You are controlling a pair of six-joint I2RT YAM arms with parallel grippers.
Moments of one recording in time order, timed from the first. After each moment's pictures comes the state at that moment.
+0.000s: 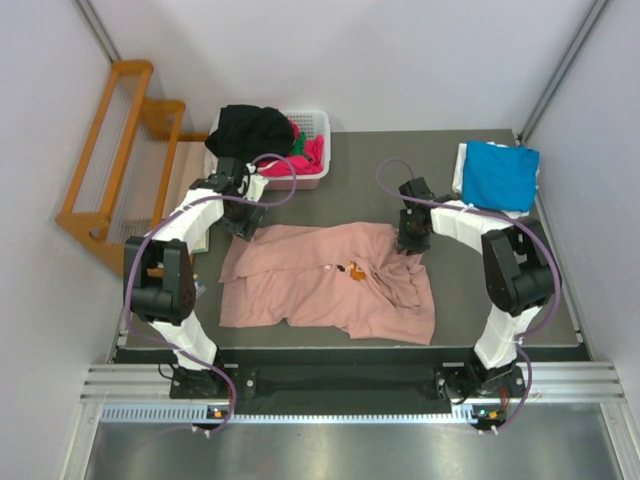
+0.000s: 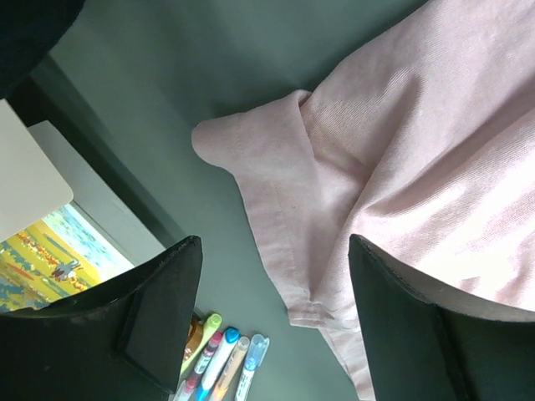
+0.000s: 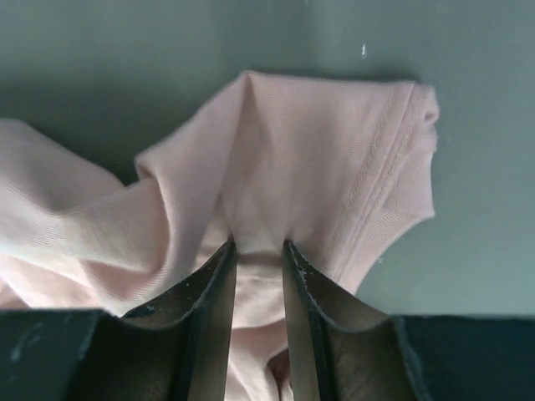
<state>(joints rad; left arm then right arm) -0.14 1.73 1.30 -0.72 -0.04 0.34 0.37 1.79 1.14 -0.55 0.07 0.53</state>
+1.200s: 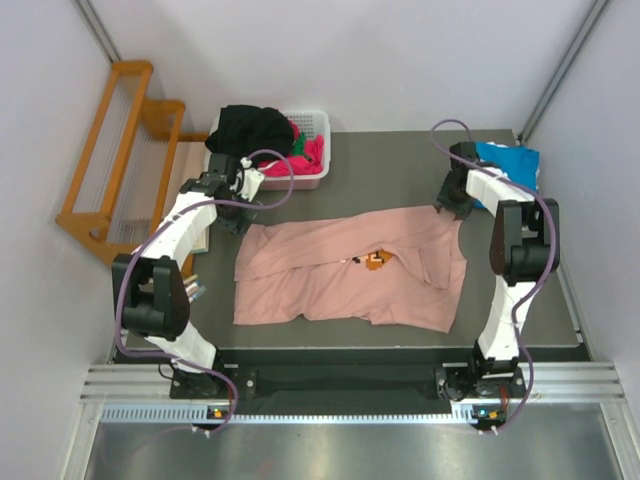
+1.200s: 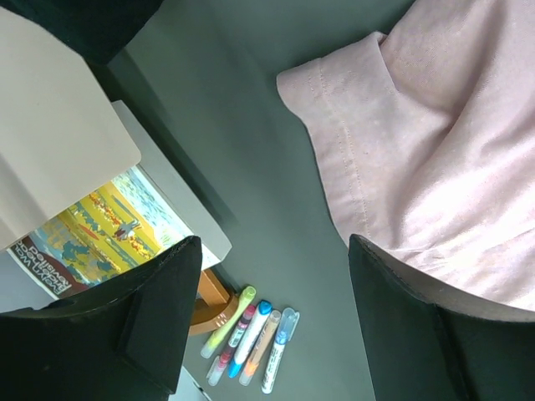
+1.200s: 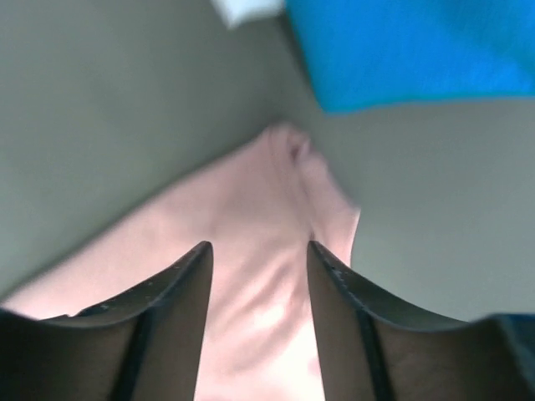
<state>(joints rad) -0.14 1.63 1.30 -0.75 -0.09 0.40 0.04 2.04 1.52 -0.63 0.16 0.51</state>
